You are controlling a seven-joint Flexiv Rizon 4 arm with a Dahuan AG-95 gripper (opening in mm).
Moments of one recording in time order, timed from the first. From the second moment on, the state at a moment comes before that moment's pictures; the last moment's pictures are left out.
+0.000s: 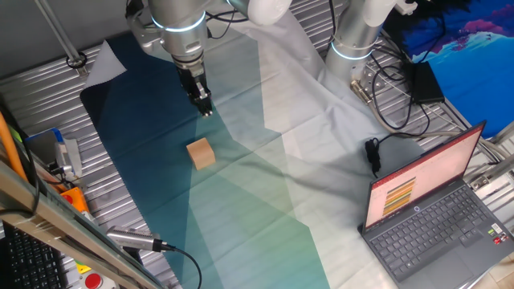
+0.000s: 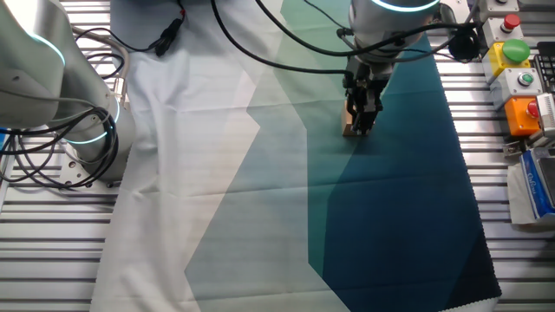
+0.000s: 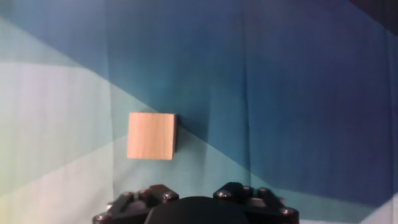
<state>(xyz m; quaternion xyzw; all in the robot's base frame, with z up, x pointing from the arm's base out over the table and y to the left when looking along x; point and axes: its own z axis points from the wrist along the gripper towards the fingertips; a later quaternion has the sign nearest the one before) 0.500 0.000 0.169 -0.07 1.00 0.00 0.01</state>
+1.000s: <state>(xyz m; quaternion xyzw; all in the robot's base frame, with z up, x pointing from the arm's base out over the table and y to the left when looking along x) 0.545 0.002 0.148 -0.17 0.99 0.01 -0.01</state>
